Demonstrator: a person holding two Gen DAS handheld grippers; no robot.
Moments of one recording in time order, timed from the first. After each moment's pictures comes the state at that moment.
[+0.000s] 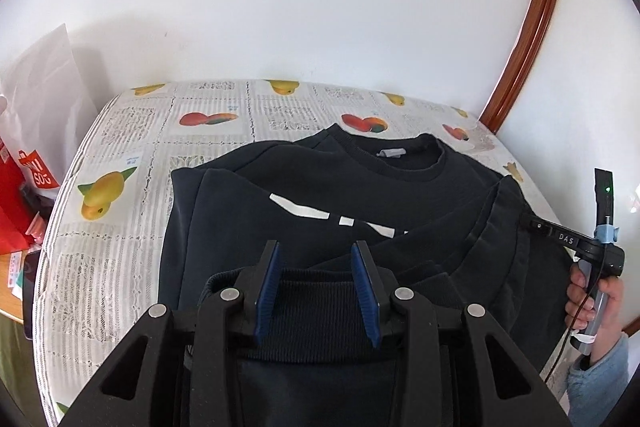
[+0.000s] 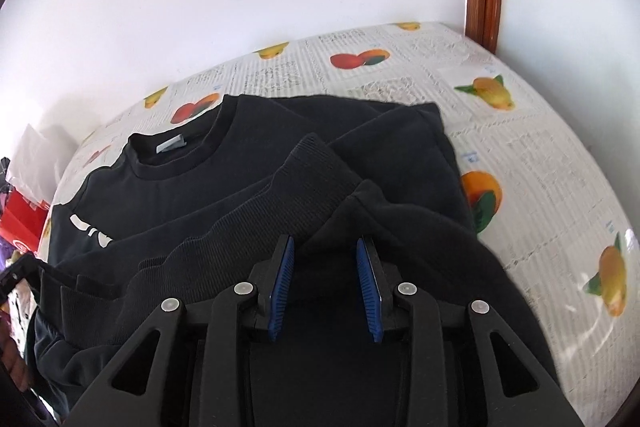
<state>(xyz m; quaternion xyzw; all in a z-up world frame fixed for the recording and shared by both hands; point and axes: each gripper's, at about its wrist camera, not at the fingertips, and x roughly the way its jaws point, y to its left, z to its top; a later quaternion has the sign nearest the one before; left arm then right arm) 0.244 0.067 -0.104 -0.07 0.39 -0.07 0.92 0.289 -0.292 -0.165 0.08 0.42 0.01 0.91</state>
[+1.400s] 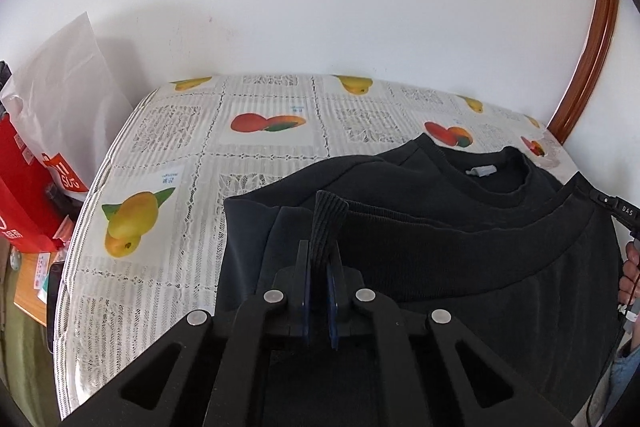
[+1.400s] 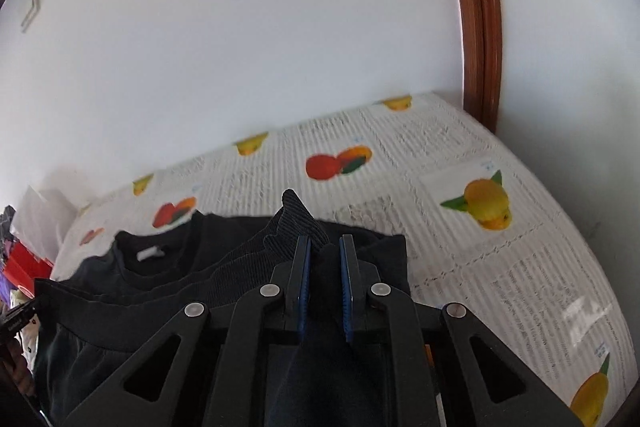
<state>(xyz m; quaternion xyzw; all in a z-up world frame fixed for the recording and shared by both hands) 0.312 0.093 -0.135 -0.05 0.42 0.03 0.91 0.378 -0.345 -0.155 0.12 0.37 0.02 0.92</state>
